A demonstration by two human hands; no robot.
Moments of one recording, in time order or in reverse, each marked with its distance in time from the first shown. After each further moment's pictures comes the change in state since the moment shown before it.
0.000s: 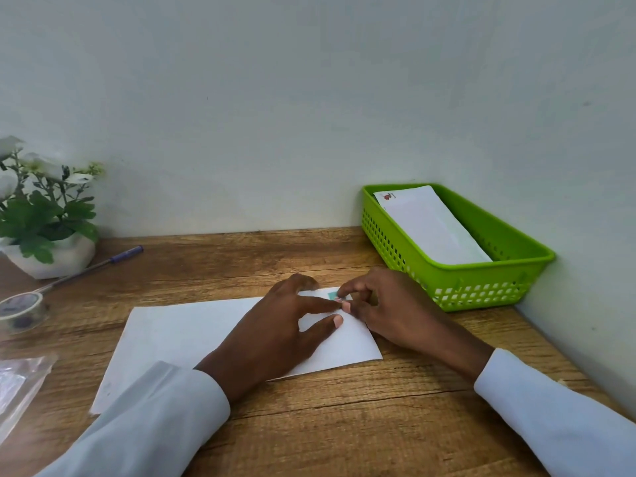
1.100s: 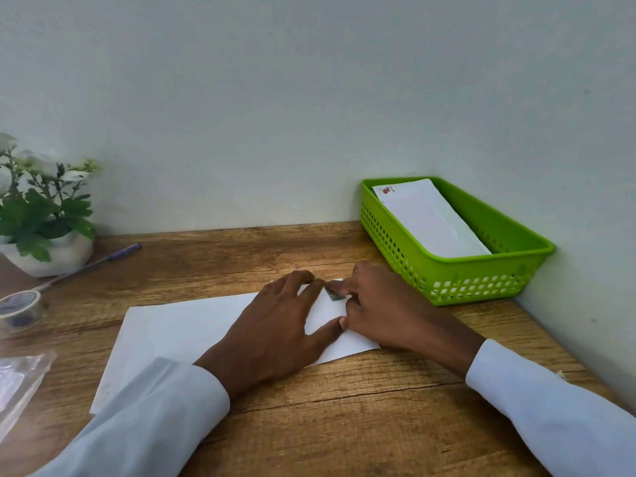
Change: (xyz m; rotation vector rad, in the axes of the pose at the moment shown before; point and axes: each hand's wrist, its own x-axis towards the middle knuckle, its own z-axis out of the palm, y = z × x) left_hand -0.004 0.005 0.000 0.270 -0.071 0.014; right_hand 0.003 -0.011 0.007 -0.166 -0.049 -0.018
